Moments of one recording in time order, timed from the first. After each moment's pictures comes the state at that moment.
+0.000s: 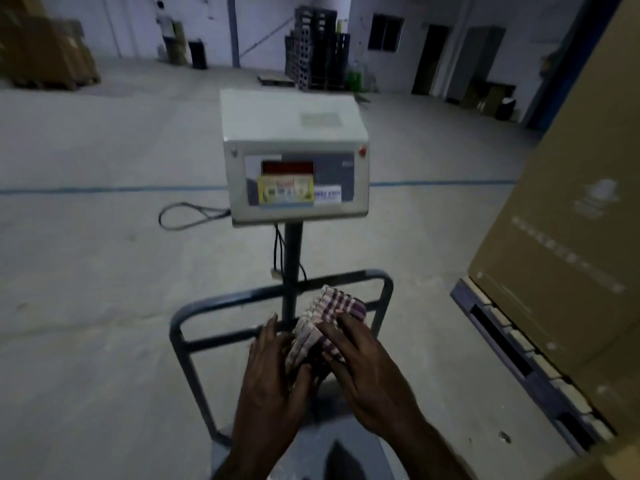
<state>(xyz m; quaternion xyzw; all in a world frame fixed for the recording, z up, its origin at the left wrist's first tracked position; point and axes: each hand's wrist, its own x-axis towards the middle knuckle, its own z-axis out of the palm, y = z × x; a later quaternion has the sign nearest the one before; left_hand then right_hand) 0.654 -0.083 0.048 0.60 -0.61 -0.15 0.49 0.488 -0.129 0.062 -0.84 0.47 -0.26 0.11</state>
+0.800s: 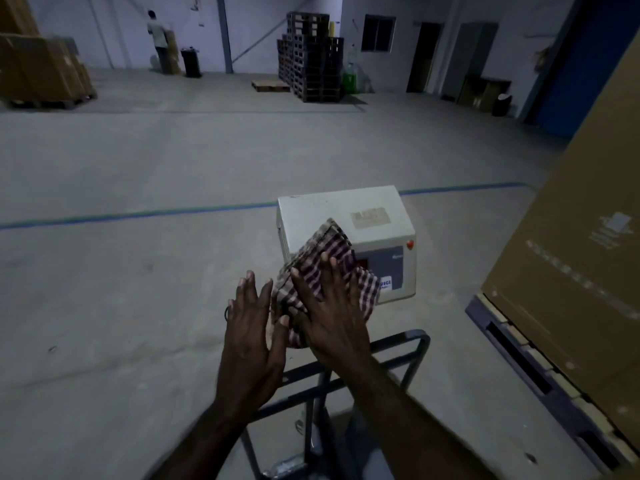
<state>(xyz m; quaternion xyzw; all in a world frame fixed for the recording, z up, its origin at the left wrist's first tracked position) 0.809 -0.198 0.208 0.59 -0.66 -0.02 0.46 0.664 -0.266 0.199 -0.83 0.50 -0.23 -0.08</state>
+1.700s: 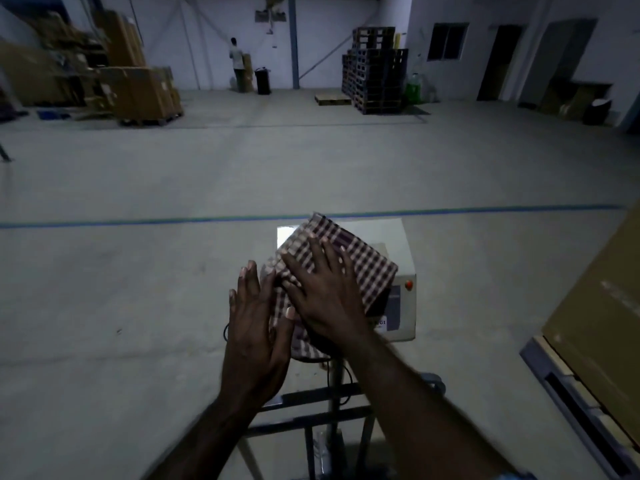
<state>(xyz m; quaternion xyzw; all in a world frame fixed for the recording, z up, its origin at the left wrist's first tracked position) 0.750 -0.217 0.274 0.62 -0.62 0.05 0.48 0.650 -0.342 0.271 -0.87 0.42 -0.27 -0.07</state>
